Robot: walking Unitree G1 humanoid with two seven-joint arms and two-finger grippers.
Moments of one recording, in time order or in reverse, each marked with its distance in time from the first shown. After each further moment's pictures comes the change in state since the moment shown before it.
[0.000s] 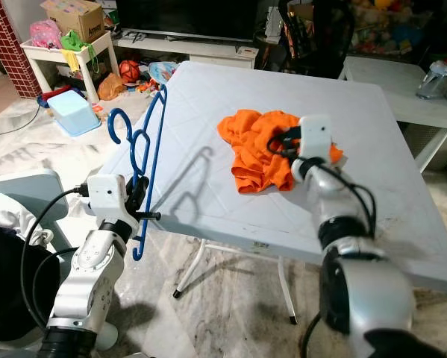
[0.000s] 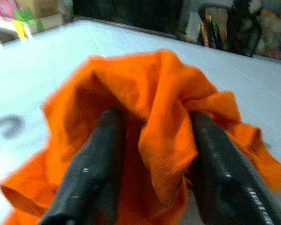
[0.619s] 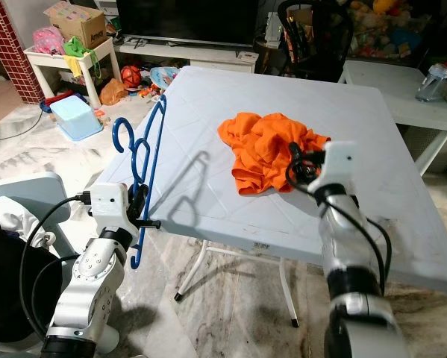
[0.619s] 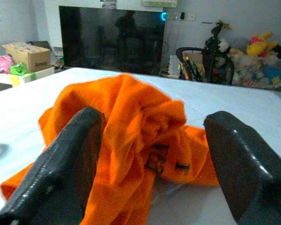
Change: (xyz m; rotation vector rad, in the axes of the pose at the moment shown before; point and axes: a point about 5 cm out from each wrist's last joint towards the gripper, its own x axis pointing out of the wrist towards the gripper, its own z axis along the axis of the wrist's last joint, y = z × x) left arm -0.007 -0.001 -0.008 0.039 0.023 0.015; right arm -0.045 -0.014 -0.022 0.053 -0.165 -0.066
